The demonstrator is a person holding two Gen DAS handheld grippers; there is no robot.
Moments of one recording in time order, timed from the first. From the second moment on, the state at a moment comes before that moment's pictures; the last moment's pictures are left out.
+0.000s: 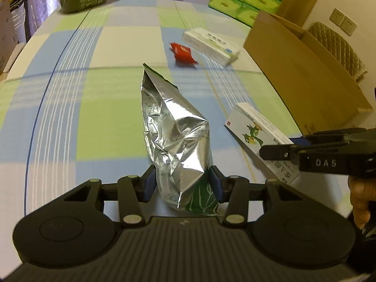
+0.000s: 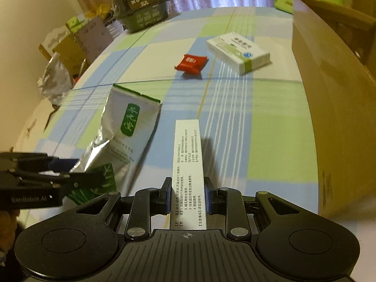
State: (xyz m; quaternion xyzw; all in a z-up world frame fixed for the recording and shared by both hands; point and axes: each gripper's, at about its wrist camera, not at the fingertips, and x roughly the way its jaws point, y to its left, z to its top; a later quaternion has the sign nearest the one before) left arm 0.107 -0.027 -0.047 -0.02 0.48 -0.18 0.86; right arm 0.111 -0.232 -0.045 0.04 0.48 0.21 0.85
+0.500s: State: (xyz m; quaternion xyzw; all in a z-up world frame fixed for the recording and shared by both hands) left arm 0.070 -0.014 -0.021 0.05 0.44 -0.12 0.89; right arm 0.068 -0.246 -0.037 -0.02 0.44 0.17 0.88
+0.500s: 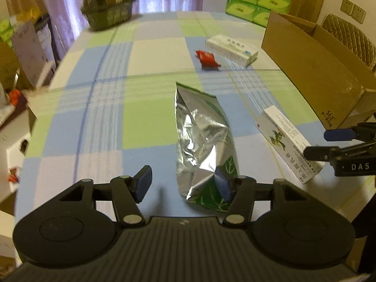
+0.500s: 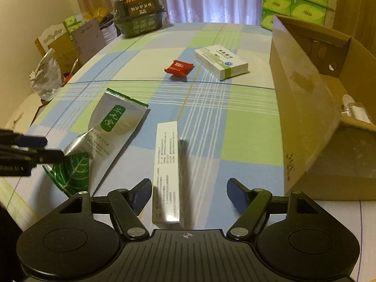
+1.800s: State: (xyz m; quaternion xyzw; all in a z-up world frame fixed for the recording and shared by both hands) left arm 0.096 -0.045 -0.021 0.09 0.43 -0.16 0.88; right arm 0.079 -0.249 -0.055 -0.06 0.43 0.18 0.88
